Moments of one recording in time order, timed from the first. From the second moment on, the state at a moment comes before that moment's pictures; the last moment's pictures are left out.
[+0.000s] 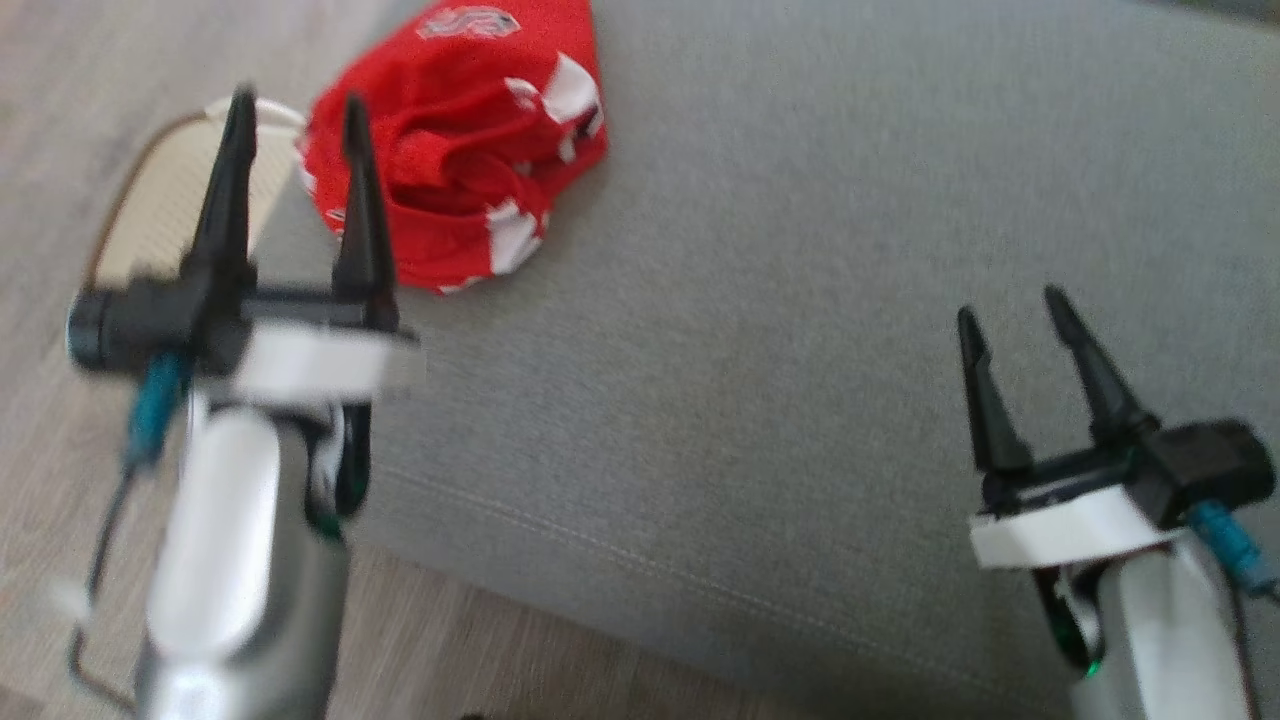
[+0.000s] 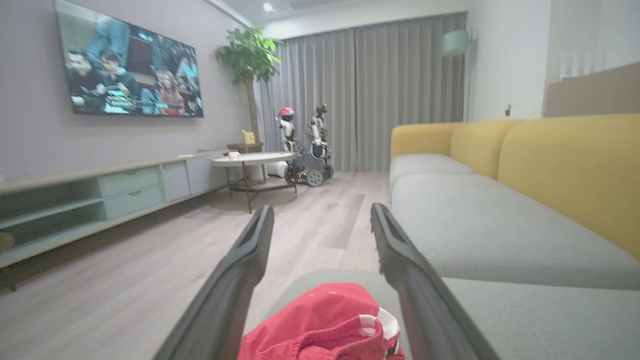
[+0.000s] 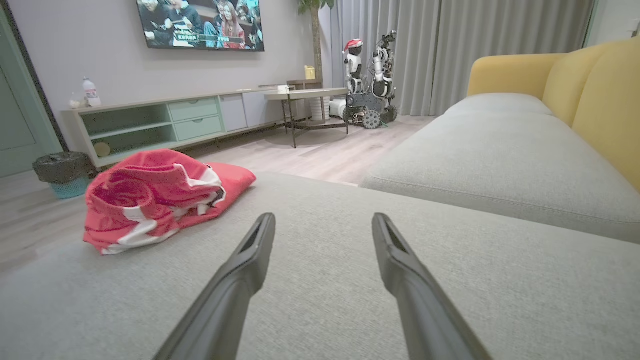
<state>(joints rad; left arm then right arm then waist) -0.38 0.04 -0.14 0.06 -0.09 0.04 -0.26 -0.14 -0.12 0.16 0.20 -0.03 0.12 -0.25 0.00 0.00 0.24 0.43</state>
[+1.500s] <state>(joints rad) -1.05 0.14 -0.12 0.90 -0.14 -0.04 -0.25 -0.33 -0.14 0.14 0.17 -0.02 0.12 -0.26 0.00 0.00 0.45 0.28</state>
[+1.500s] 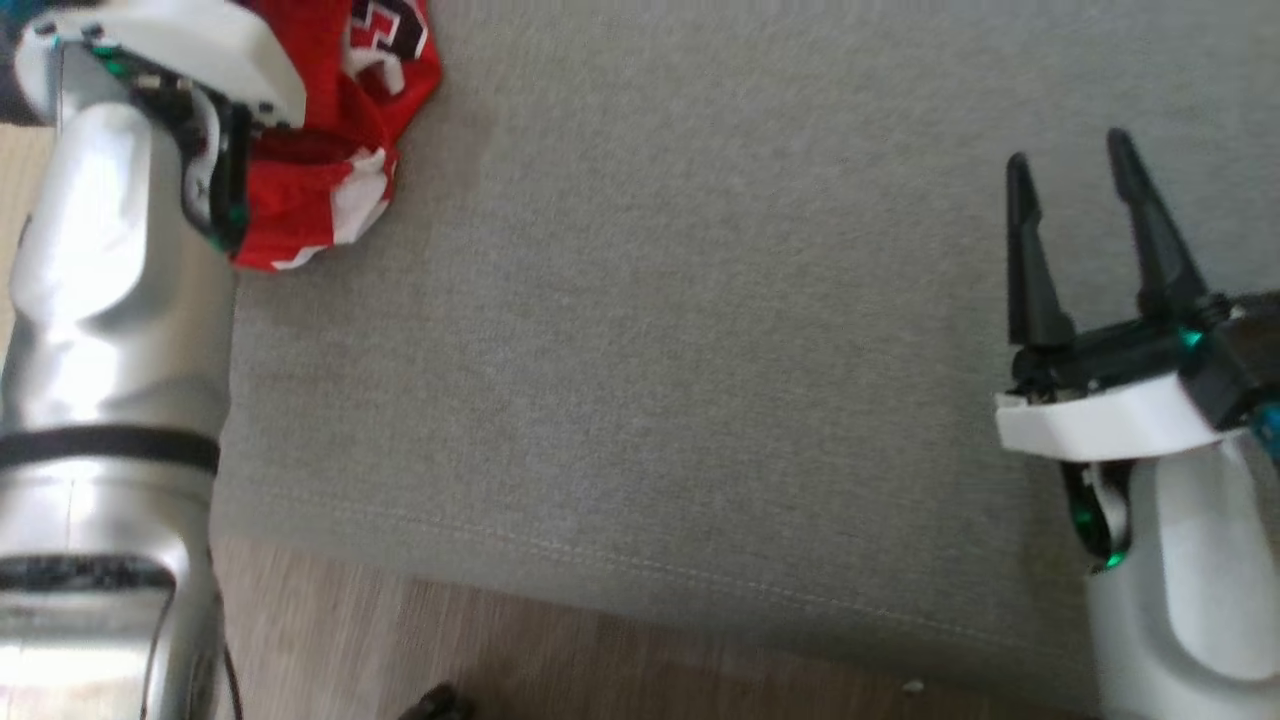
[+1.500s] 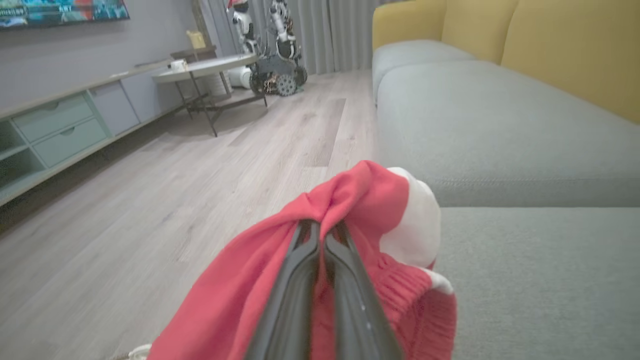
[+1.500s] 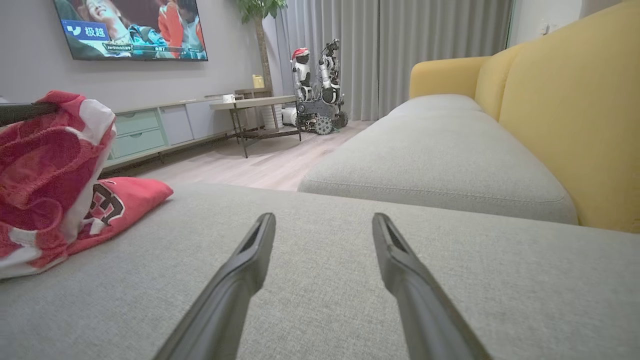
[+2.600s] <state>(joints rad) -0.90 0.19 -0.62 0.40 -0.24 -0.13 0.05 -0.26 -0.06 0.25 0.10 0.24 0.12 -0.26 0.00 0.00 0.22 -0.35</state>
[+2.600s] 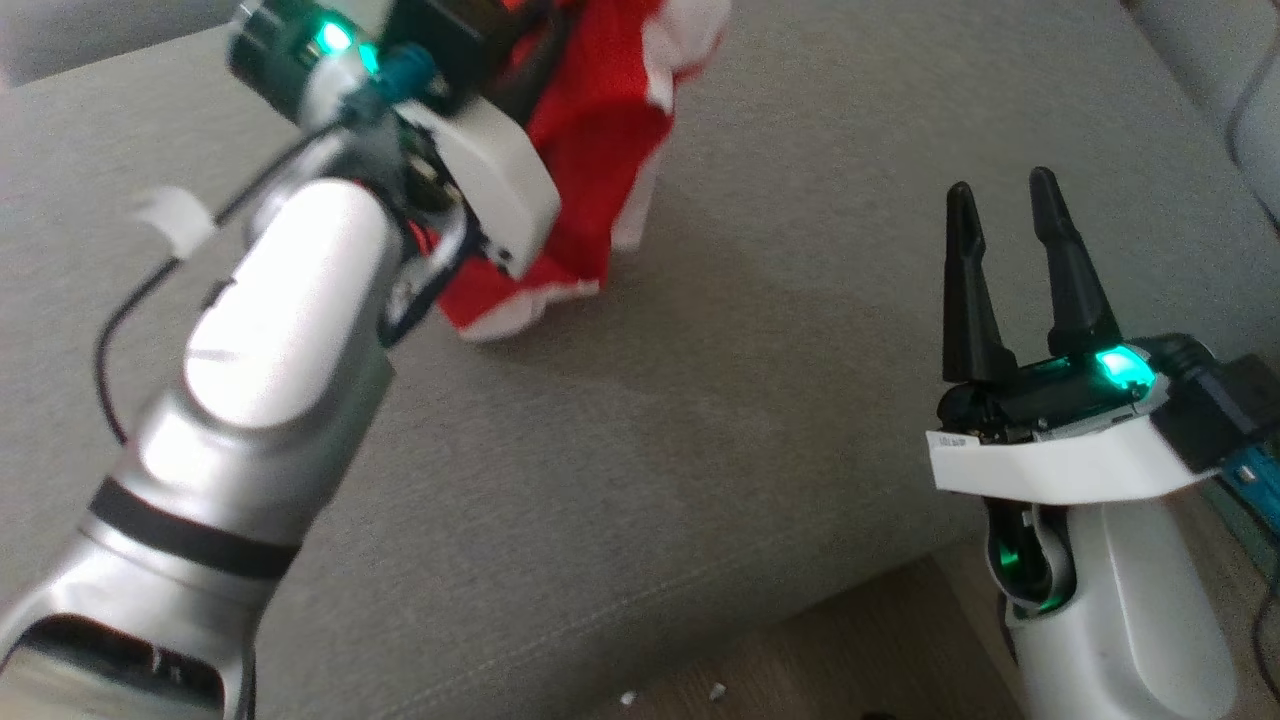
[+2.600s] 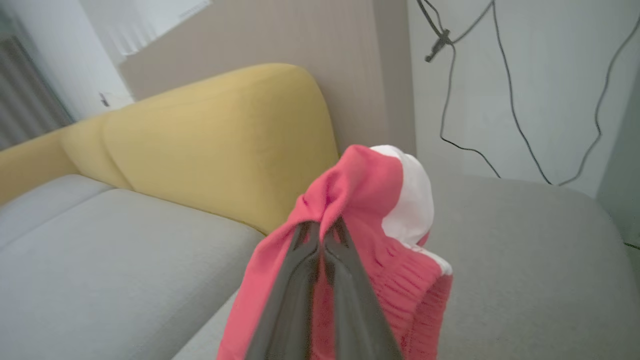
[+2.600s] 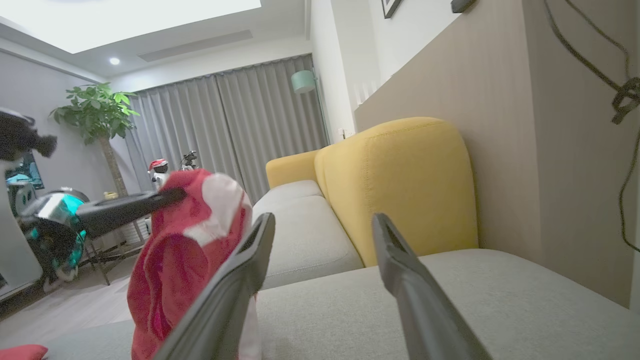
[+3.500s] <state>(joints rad) -0.70 0.10 -0.65 0.77 -0.30 0.00 -0.25 -0.26 -0.06 0.26 0.16 0.21 0.12 -0.26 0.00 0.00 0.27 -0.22</state>
